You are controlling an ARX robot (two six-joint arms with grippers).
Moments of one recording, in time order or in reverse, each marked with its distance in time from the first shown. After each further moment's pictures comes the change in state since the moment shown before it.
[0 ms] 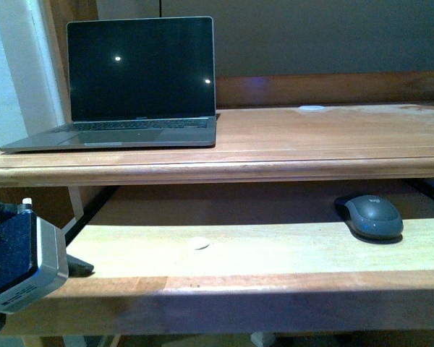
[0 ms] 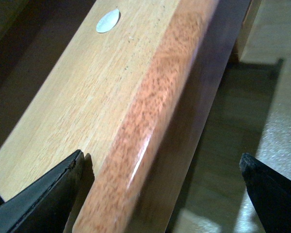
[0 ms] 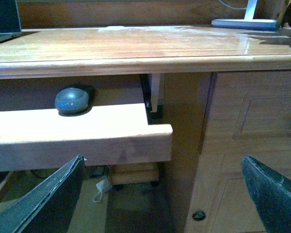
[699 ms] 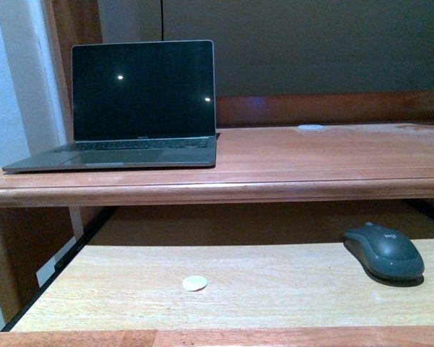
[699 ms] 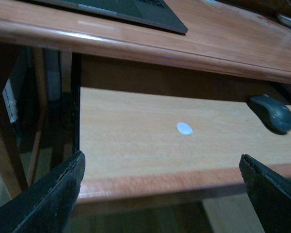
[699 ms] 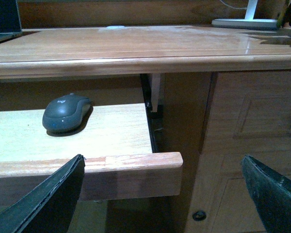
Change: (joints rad) left arm -0.282 -1.021 -0.268 -0.260 -0.680 -1.297; right arm 0.000 0.000 0.000 0.000 0.000 0.000
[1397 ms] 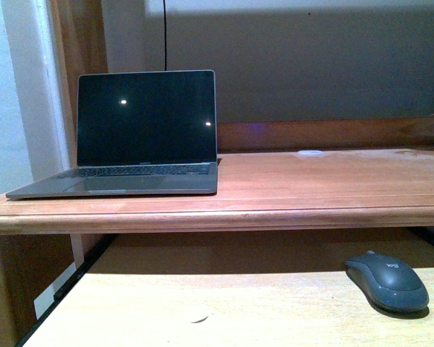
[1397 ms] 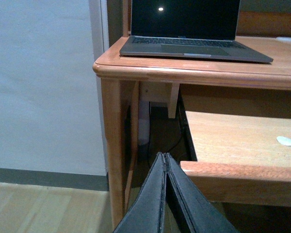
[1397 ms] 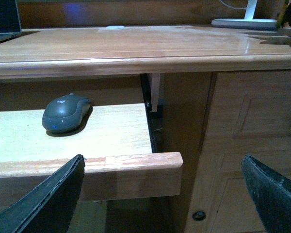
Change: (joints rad) left arm 0.353 -0.482 -0.255 -0.017 -0.032 0.275; right arm 0.000 0.000 0.000 0.000 0.000 0.000
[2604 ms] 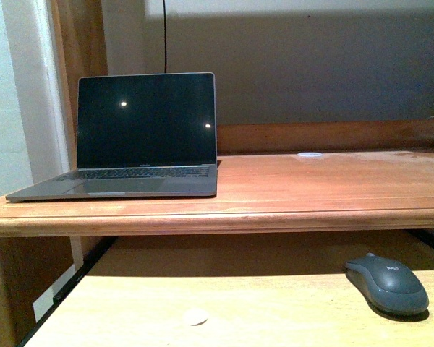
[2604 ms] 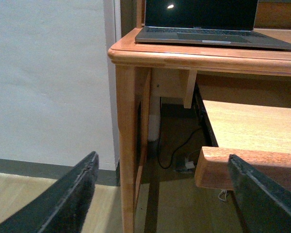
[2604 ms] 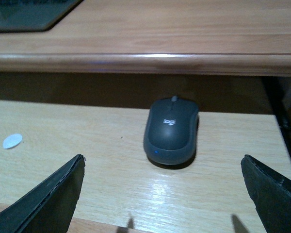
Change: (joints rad) left arm 0.005 -0.061 -0.068 0.003 0.012 0.000; right arm 0.412 0.985 0.453 0.290 0.119 0.101
